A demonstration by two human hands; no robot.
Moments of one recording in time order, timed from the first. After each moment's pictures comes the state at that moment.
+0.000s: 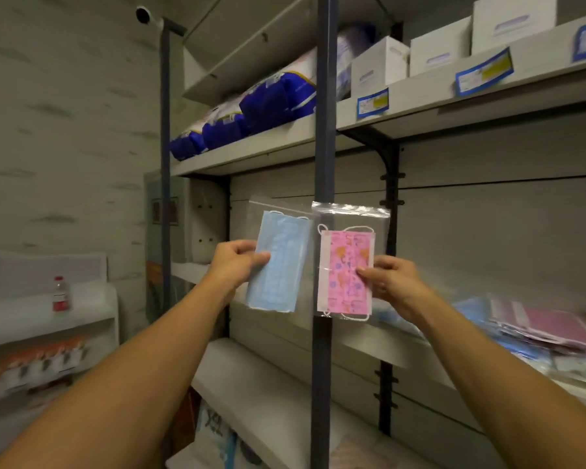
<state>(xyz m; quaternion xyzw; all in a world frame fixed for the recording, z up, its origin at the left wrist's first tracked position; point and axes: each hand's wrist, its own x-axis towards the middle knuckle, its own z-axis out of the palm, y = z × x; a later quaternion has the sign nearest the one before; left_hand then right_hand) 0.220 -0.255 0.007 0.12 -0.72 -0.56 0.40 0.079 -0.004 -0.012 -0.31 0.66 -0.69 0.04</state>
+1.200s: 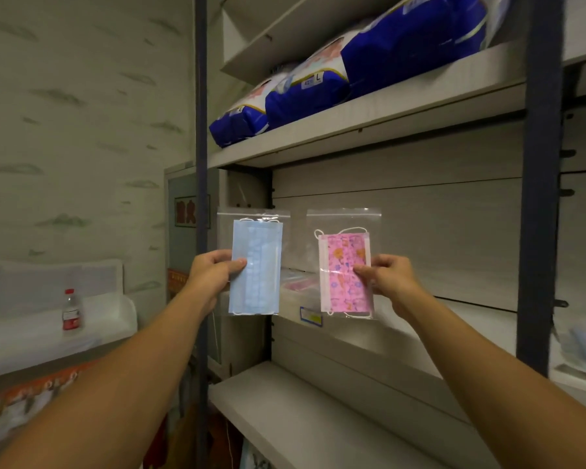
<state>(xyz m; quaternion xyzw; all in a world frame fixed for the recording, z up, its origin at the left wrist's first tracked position) 0.170 -0.609 -0.013 0.17 -0.68 -0.58 0.42 0.014 -0.343 -0.012 -0.24 0.71 -0.66 -0.02</state>
